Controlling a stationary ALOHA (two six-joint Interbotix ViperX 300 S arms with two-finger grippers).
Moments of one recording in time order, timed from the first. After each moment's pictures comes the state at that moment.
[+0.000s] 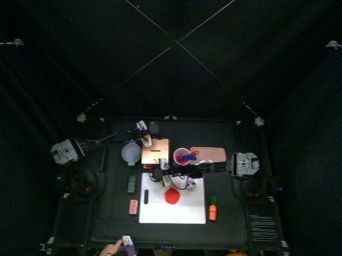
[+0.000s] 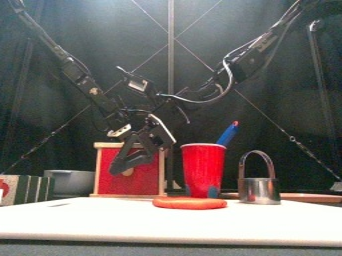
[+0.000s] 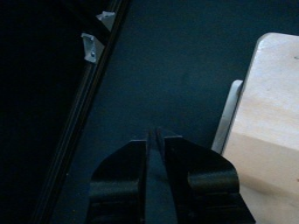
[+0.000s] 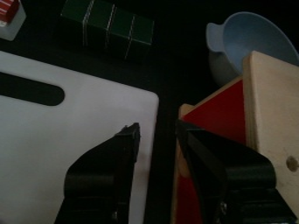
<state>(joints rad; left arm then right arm) 0.62 0.09 0.54 0.33 0.20 0.07 -0.15 0.40 0.29 -0.41 -0.12 -0.02</state>
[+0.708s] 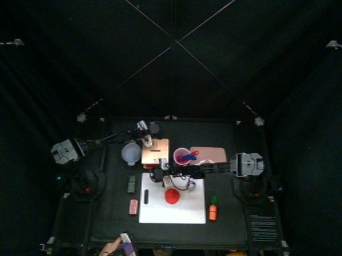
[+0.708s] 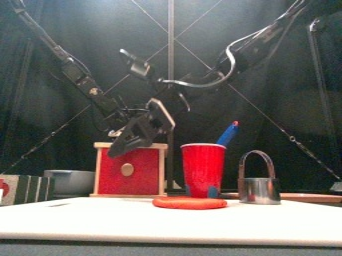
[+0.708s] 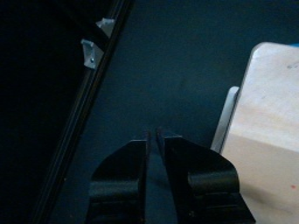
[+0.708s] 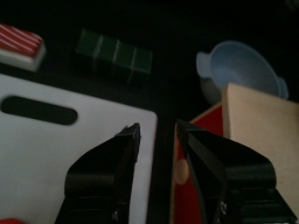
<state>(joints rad) 0.62 0.04 0.54 0.32 0.11 0.06 -0.02 0.21 0.38 -0.38 -0.11 0.00</state>
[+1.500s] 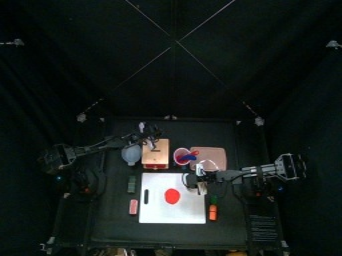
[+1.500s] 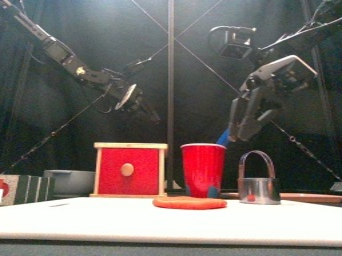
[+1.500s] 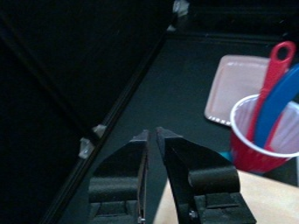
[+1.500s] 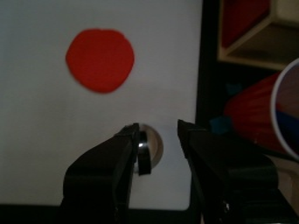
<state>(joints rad) 0.48 -0.10 0.68 0.15 -0.38 0.07 0.04 -0.25 0.84 -0.17 0.30 -0.02</state>
